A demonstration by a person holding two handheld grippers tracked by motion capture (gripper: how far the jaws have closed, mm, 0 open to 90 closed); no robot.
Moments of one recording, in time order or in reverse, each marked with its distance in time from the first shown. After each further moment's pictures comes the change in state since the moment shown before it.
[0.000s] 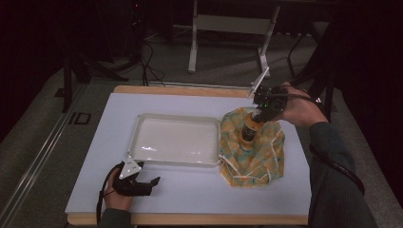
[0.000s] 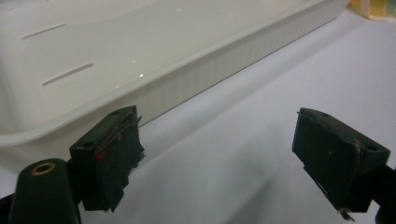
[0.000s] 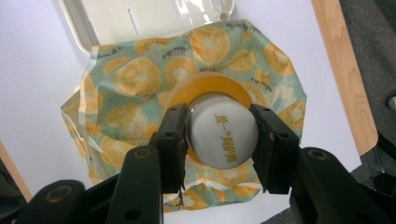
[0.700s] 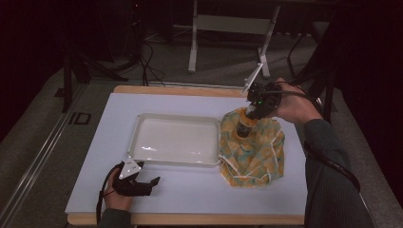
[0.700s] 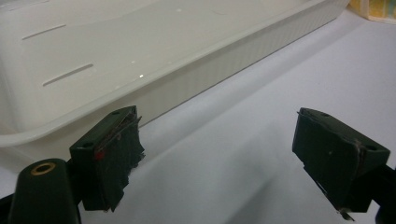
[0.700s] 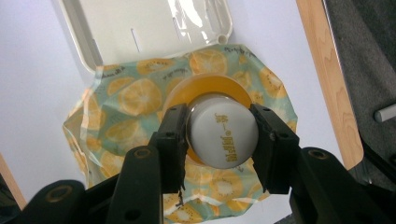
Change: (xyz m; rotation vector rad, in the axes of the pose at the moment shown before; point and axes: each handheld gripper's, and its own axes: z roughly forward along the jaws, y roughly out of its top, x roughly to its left) left arm 0.000 0.000 0.000 -0.003 0.000 0.002; right arm 0.005 0.019 -0.007 -0.024 -0.023 -0.038
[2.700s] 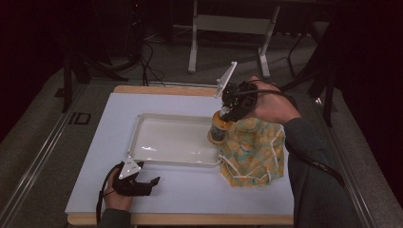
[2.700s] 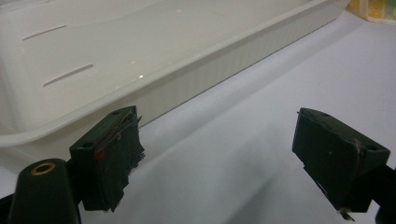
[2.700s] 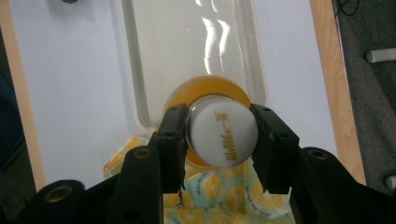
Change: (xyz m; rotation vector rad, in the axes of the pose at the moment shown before) left arm 0.000 0.000 0.000 -0.001 -0.001 0.001; right arm 0.038 0.059 -0.012 -0.111 0.081 -0.147
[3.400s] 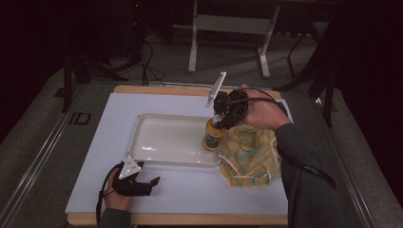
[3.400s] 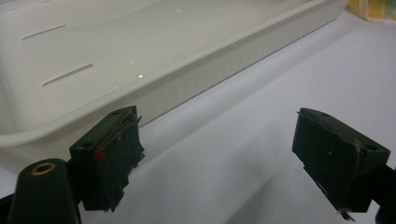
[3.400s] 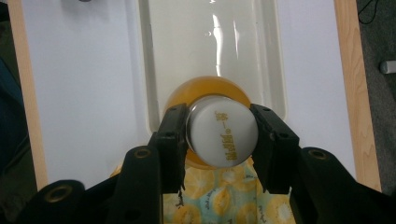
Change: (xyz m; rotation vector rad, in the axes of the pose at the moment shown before) left arm 0.000 0.000 0.000 0.001 -0.002 -0.002; right arm 0.015 0.009 0.022 0.004 0.036 -0.040
